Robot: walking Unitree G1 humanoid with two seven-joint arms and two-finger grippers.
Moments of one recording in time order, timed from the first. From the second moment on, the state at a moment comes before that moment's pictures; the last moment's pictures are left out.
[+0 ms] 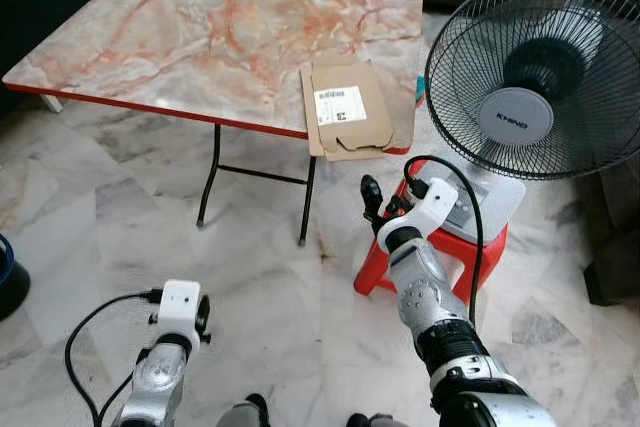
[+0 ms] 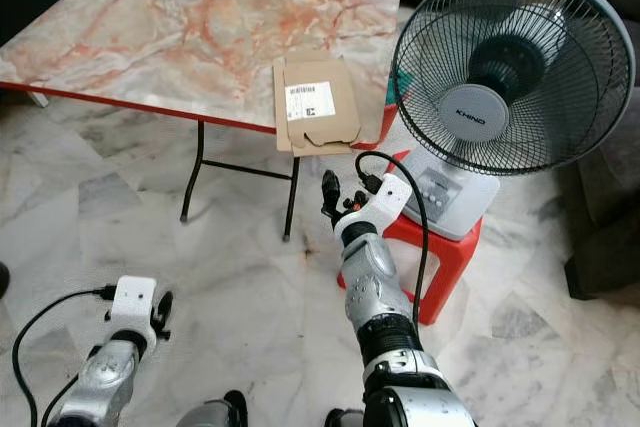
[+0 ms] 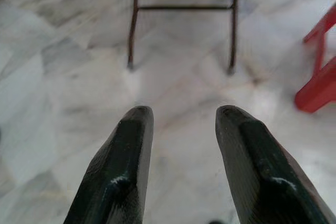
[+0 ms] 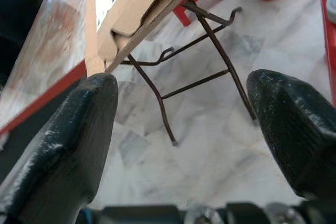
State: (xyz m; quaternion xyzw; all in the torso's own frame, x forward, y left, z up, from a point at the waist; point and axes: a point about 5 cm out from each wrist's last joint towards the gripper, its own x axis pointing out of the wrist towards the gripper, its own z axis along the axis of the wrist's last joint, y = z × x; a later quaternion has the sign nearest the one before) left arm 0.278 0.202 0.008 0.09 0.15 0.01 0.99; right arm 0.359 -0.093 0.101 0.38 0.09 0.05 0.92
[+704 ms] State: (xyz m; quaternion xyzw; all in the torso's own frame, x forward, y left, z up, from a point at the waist) left arm 0.285 0.190 0.013 0.08 0.12 -0.01 0.99; right arm 0.369 -0.083 0.121 0.37 0.08 0.08 0.92
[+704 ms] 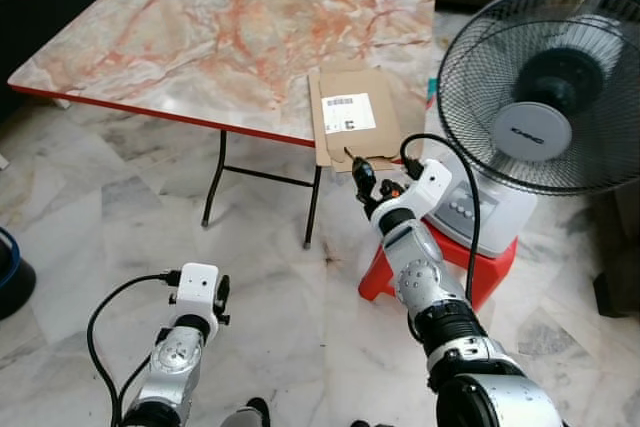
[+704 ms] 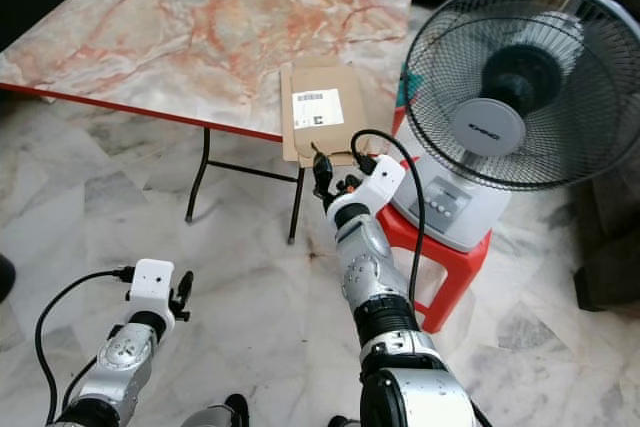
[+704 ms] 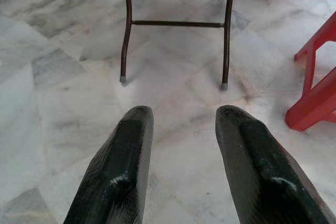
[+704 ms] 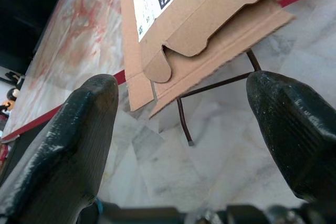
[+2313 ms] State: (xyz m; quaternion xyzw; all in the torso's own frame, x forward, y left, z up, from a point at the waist) left arm 0.288 0.184 0.015 0.08 0.12 -0.04 0.99; right arm 0.370 -0.082 0.125 0.37 0.08 0.08 0.92
